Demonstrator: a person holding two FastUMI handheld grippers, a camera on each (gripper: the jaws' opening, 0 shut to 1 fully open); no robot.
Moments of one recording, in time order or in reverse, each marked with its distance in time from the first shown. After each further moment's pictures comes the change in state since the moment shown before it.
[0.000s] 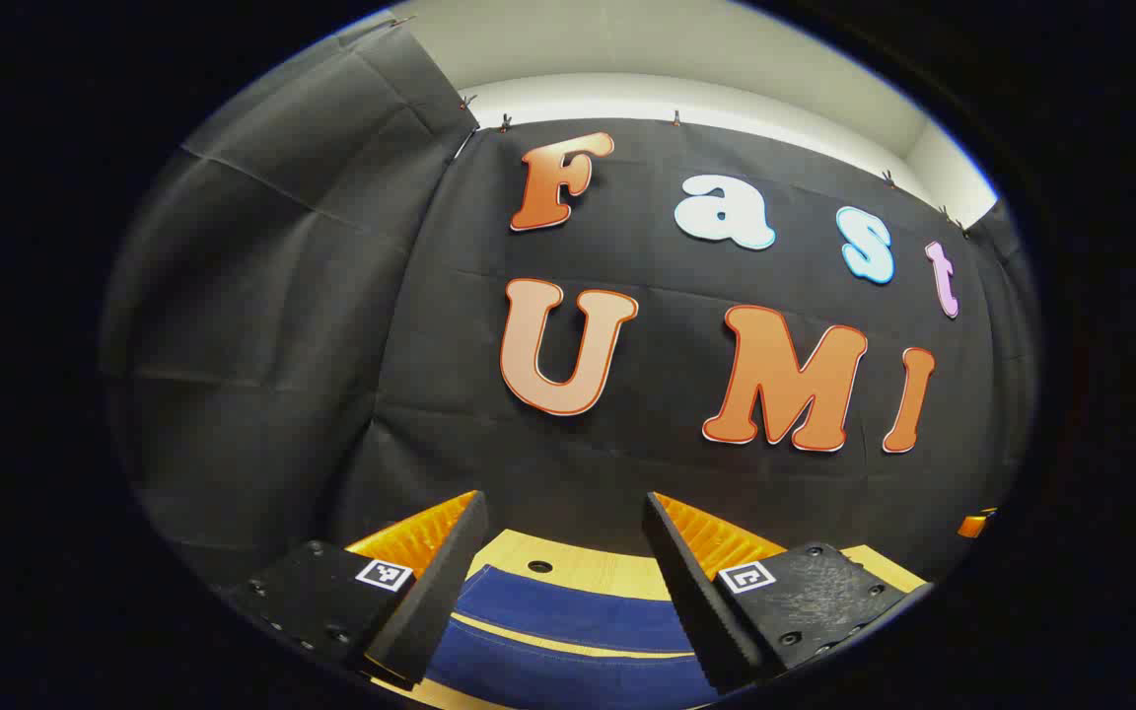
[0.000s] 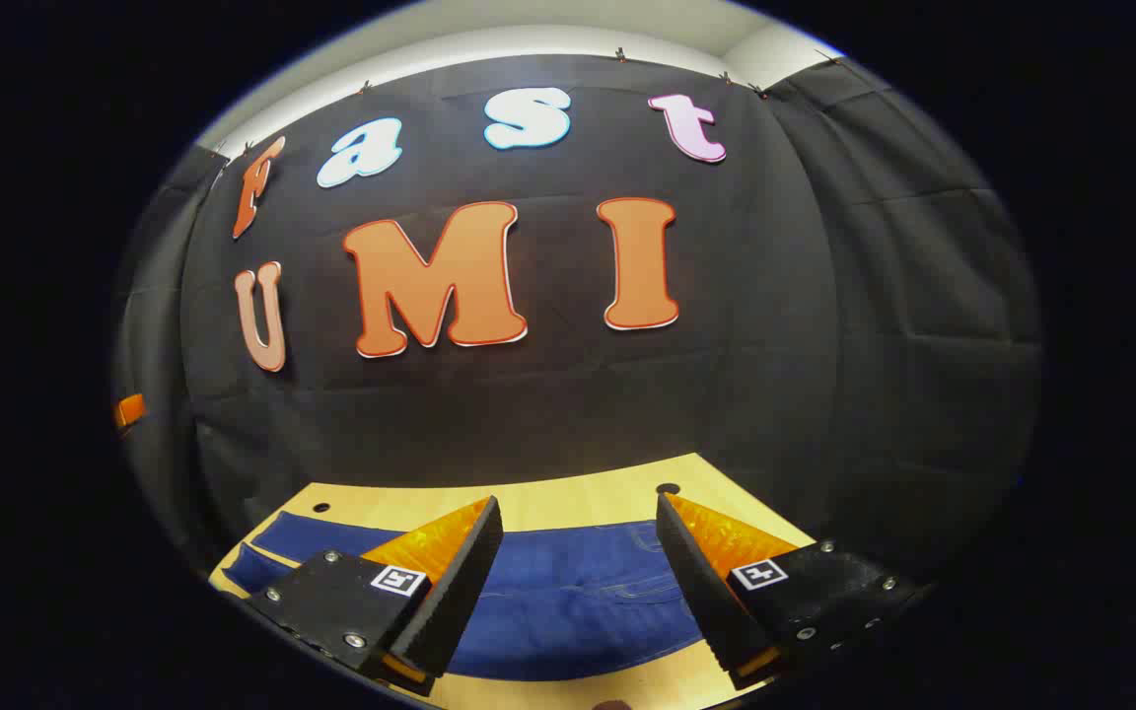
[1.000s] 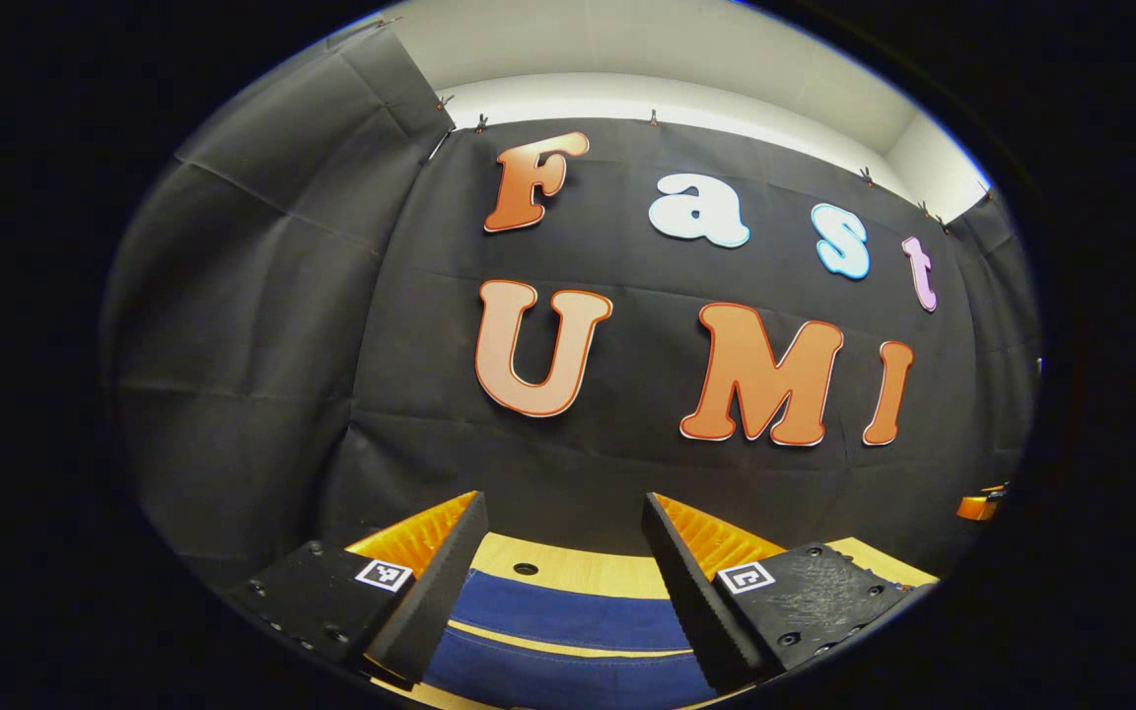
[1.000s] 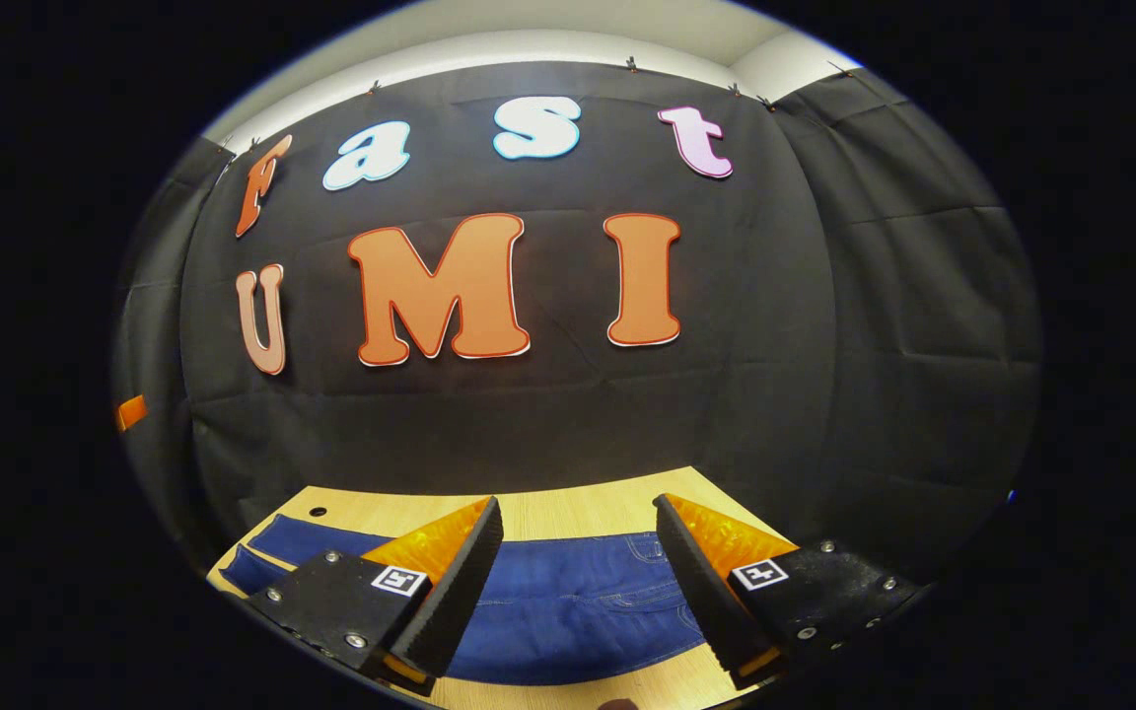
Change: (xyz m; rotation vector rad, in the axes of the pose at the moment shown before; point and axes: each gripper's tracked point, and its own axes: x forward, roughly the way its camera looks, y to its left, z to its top) left arm 0.002 -0.015 -0.004 0.038 0.012 -0.048; right arm -0.004 0.003 0.020 -0.041 -0.022 -0.029
